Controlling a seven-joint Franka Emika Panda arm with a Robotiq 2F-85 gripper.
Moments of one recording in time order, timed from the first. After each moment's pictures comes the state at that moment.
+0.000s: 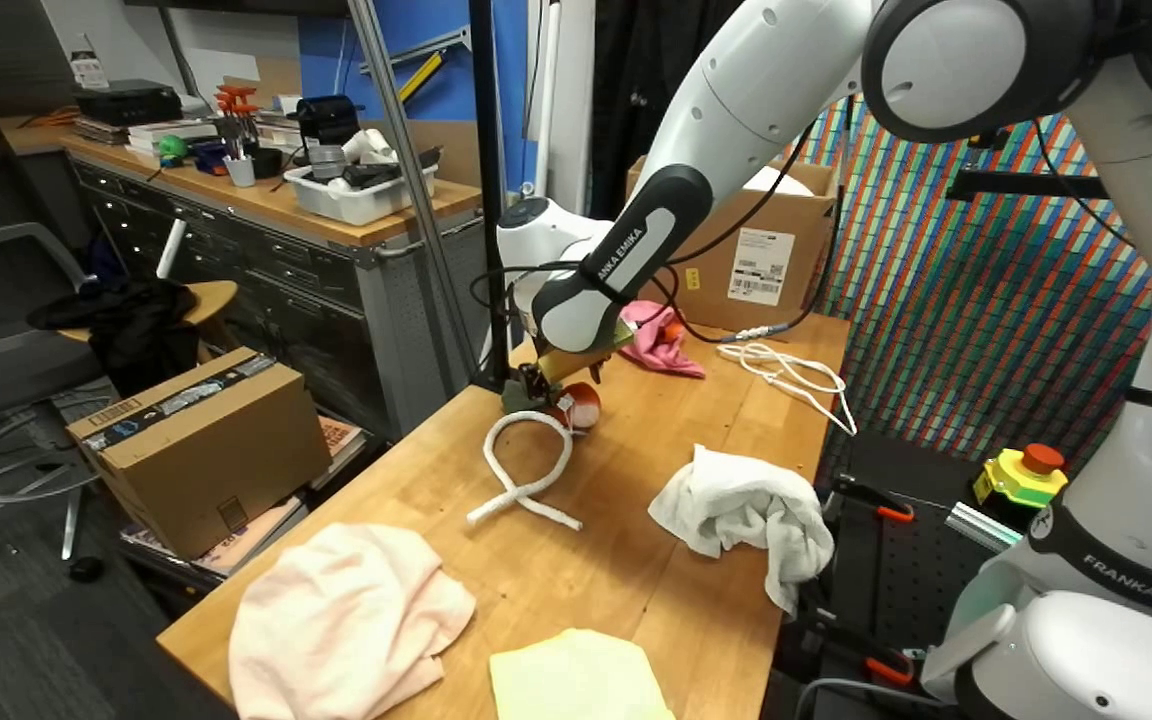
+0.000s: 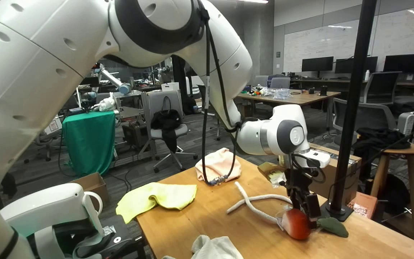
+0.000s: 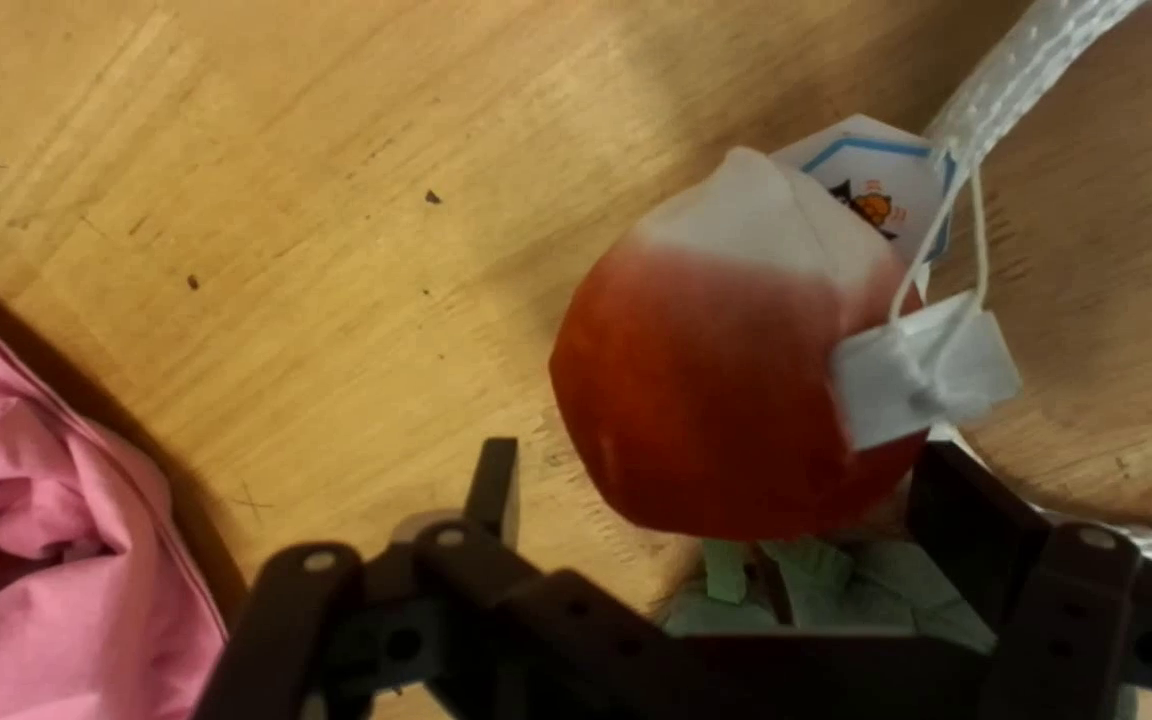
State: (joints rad) arm 0.13 0.76 -0.19 -1.74 -0.26 2.43 0.72
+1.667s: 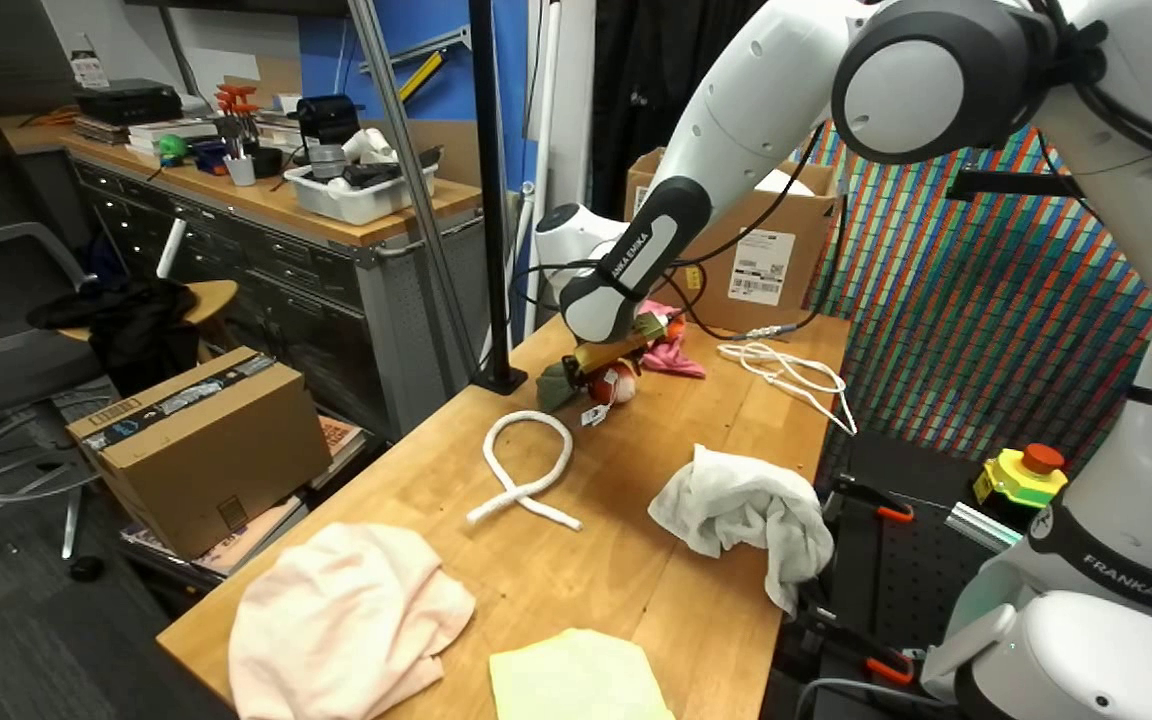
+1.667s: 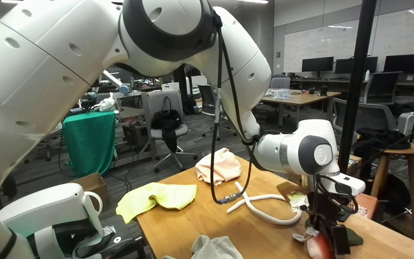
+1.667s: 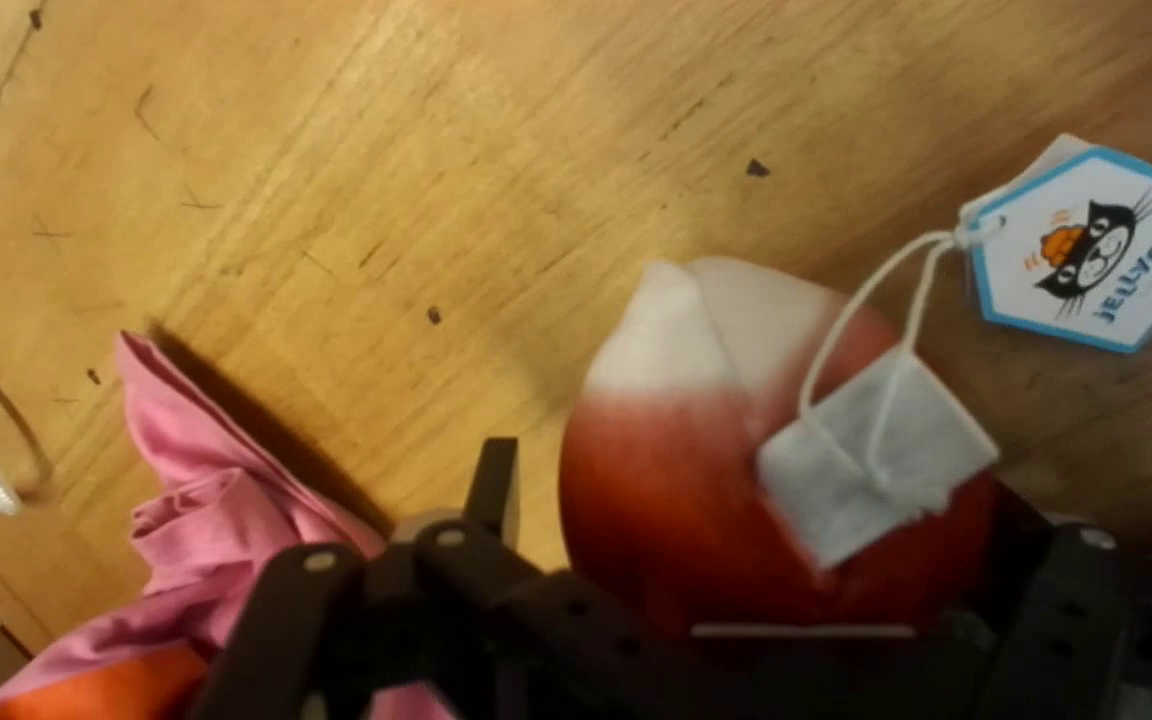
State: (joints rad) arm 0.07 0.82 -0.27 -1.72 -0.21 2.38 0.69
